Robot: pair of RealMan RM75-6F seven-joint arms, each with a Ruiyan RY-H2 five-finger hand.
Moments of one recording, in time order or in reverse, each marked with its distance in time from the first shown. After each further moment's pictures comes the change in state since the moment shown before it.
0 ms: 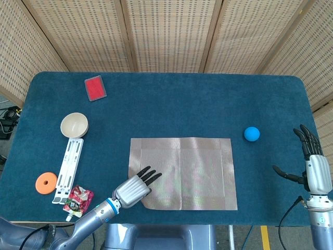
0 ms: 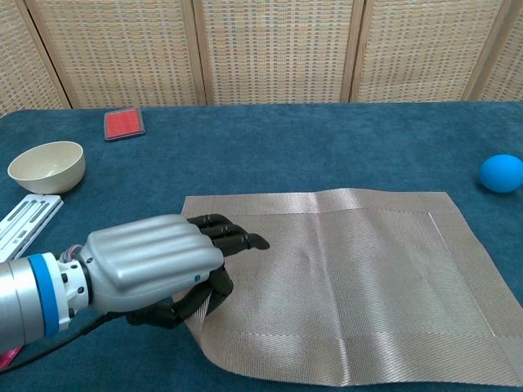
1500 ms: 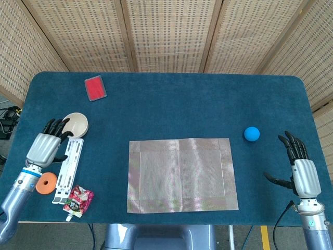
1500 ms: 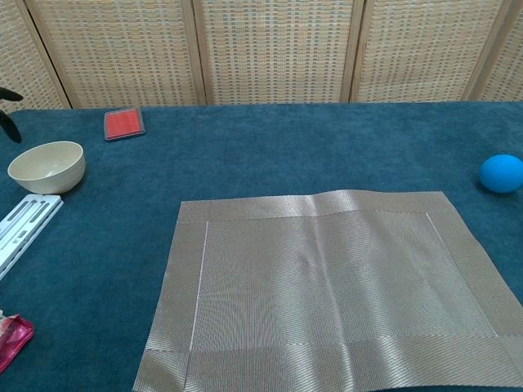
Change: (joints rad) left arm 0.245 0.280 -0.081 0.498 0.042 0.255 -0.661; right arm 0.005 -0.016 -0.049 -0.030 -0.043 -0.021 -0.115
